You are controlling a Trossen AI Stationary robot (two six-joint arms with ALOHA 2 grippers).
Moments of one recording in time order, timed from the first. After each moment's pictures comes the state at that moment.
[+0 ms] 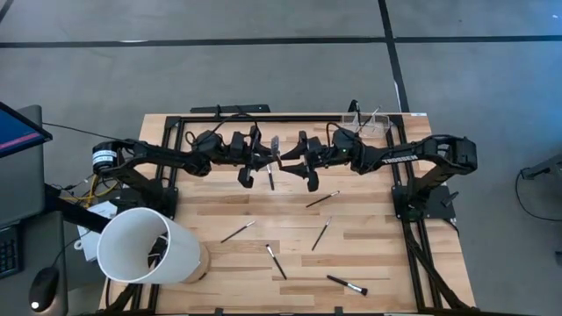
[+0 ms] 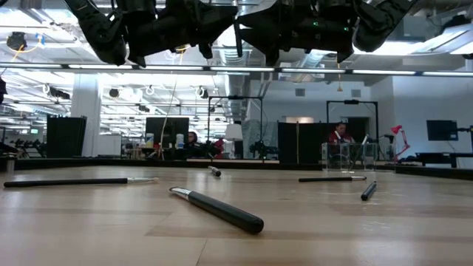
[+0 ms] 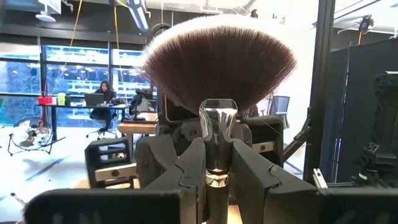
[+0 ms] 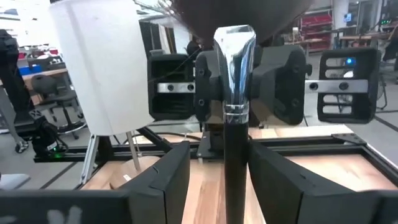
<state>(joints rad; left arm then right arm) 0.25 1.52 0.64 1.19 0.41 -0.11 -0.22 1.54 0.81 0.77 -0.41 0.08</state>
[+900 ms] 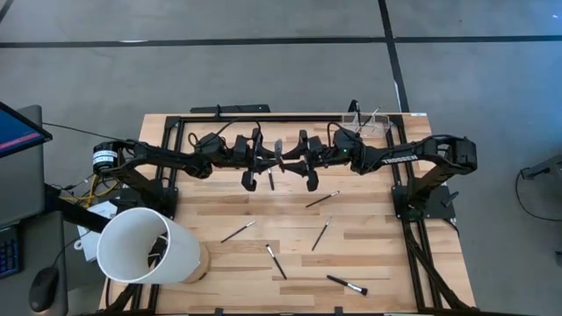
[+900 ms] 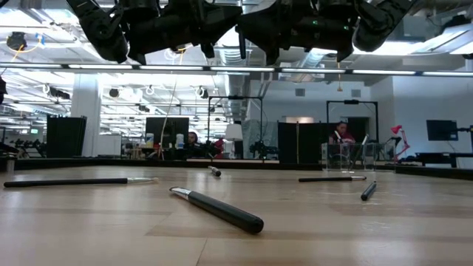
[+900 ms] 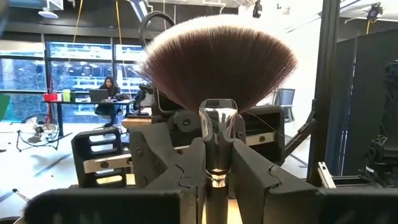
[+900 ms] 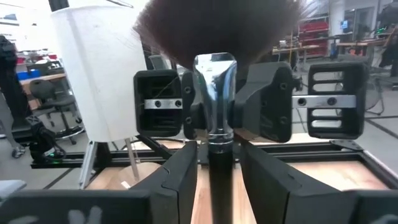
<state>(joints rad) 0.22 1.52 0.66 1.14 0.35 -0.06 -0.22 1.54 0.81 0.79 -0.38 0.08</state>
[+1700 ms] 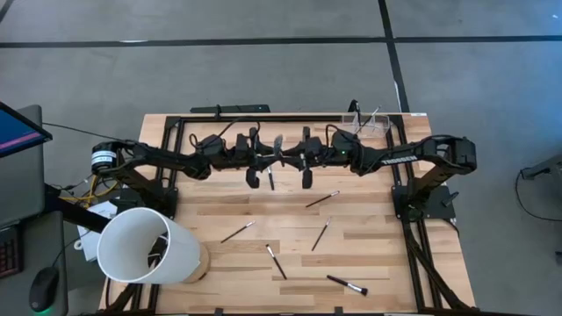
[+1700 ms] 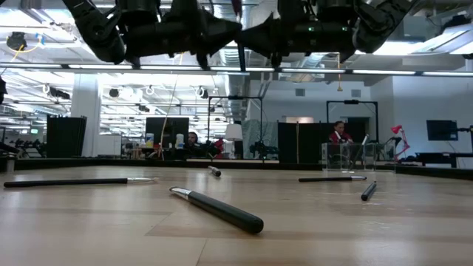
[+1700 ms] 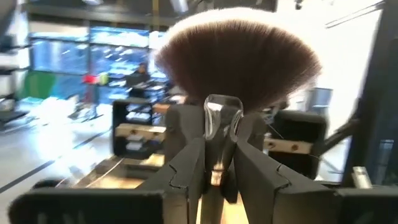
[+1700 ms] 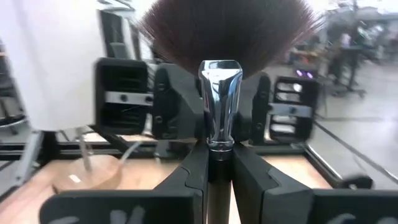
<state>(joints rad) 0.21 1.51 0.62 1.07 0.19 -0.08 -0.22 1.55 0.80 0.77 -0.22 -0.03</state>
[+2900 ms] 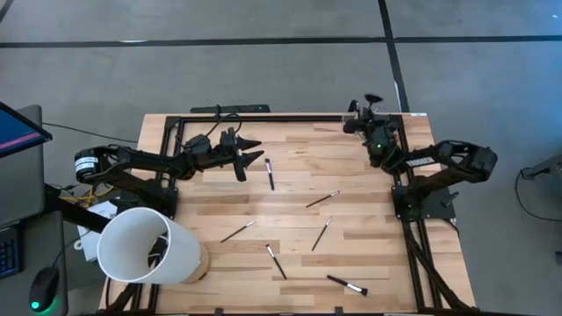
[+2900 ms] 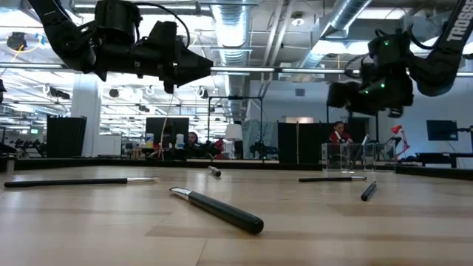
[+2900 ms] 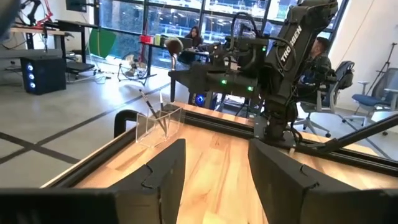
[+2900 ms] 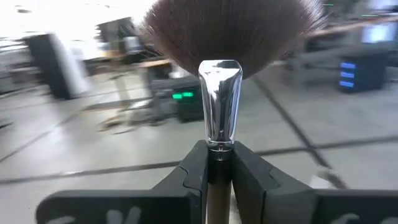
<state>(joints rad) 0.33 1.34 0.41 0.98 0.10 -0.11 -0.64 1.38 0.25 1.09 0.86 0.18</state>
